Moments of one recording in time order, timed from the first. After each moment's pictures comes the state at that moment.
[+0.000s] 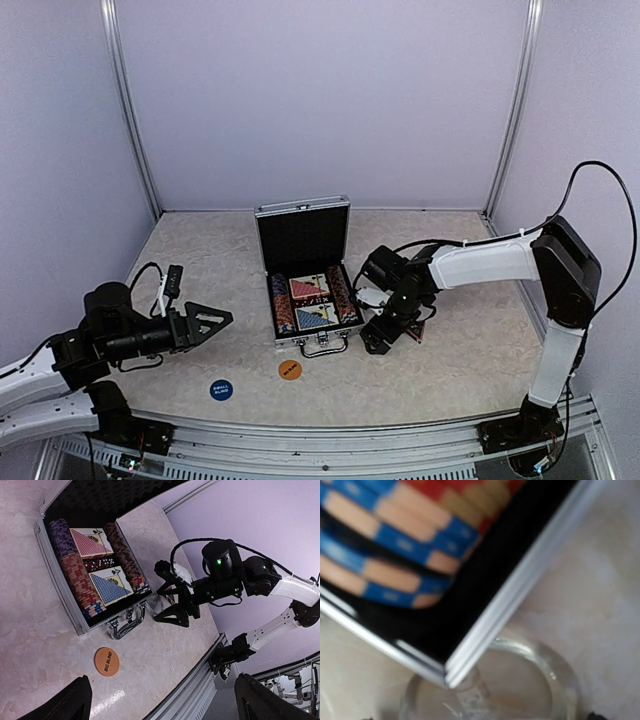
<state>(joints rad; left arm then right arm) -0.78 0.53 0.32 -0.08 0.22 -0.88 0.82 1.85 1.18 -0.65 -0.02 -0.01</state>
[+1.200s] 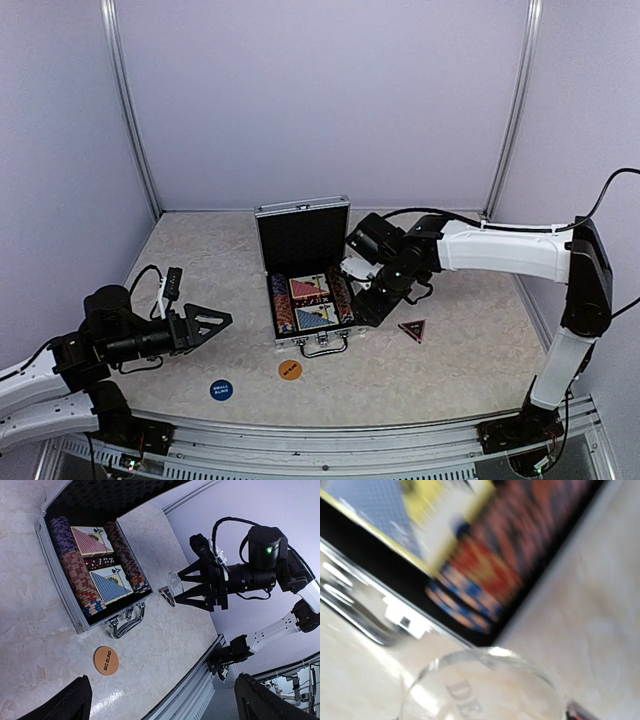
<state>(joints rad) -0.78 0.51 0.30 -0.07 0.22 -0.89 0.90 1.77 1.37 -0.81 0.07 0.02</state>
